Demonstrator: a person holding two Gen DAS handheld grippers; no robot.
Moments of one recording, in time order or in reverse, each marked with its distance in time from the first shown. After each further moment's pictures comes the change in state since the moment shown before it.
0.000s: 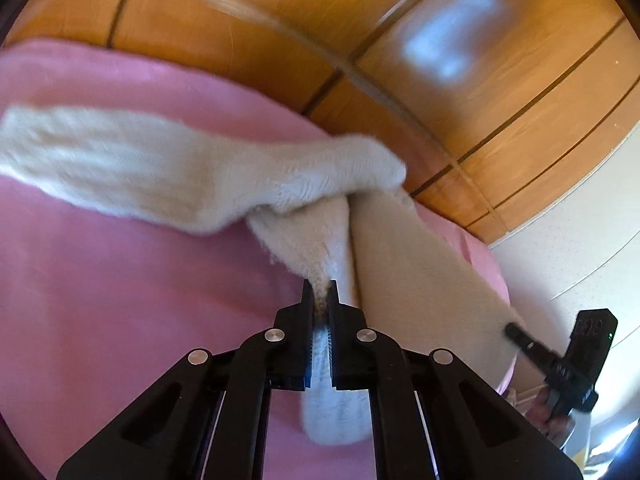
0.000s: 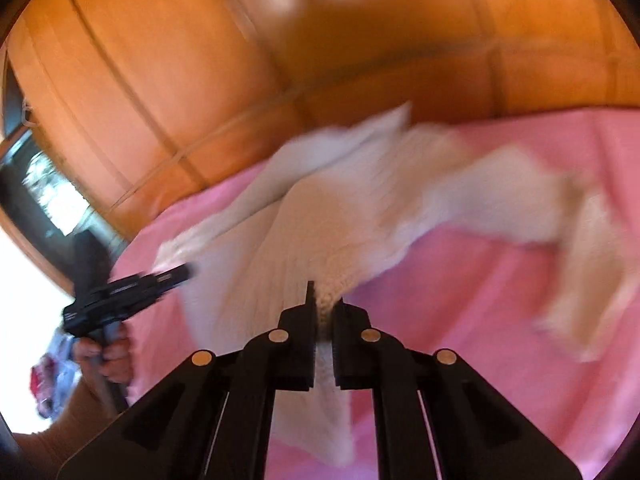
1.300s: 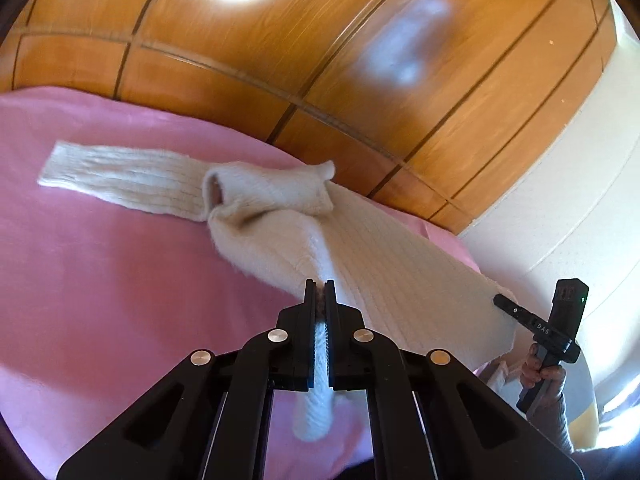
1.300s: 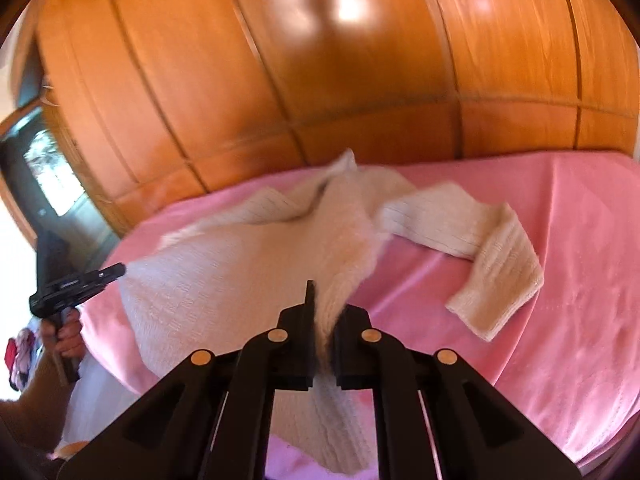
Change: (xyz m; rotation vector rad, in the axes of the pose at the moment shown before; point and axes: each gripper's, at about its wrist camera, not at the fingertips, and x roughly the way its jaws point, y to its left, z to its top) left arm -0.128 -0.027 -0.062 0.119 -0.057 -0.059; right arm -0.114 -0.005 -0.033 -0.117 -0.029 0.071
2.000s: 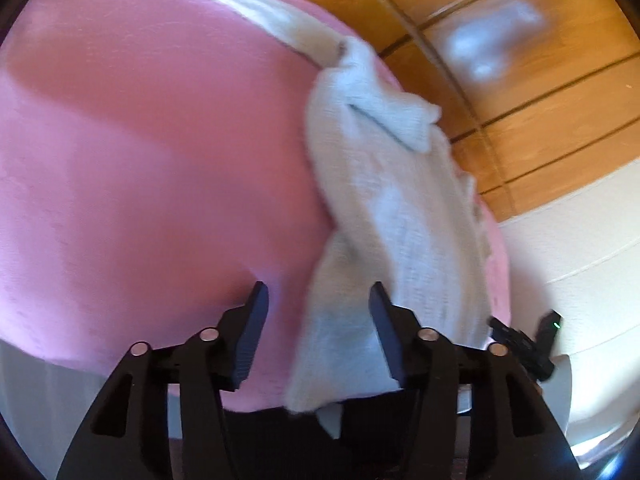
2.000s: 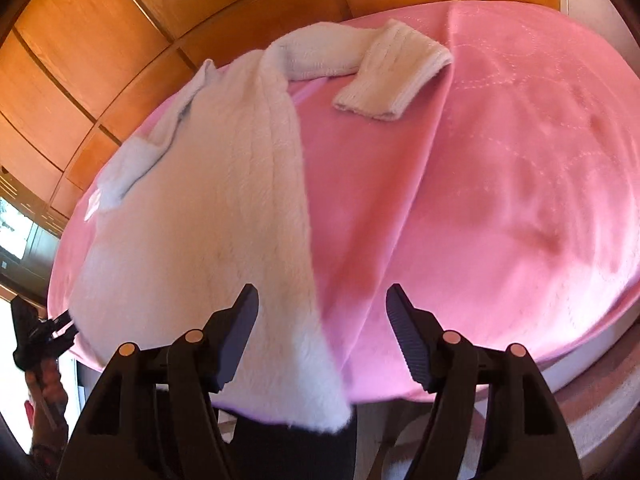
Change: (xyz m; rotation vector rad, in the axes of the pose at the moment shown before) left arm 0.016 0.082 -0.127 -0.291 0.153 0.073; right arm 0.069 -0.083 -0.122 0.290 0.267 -0.189
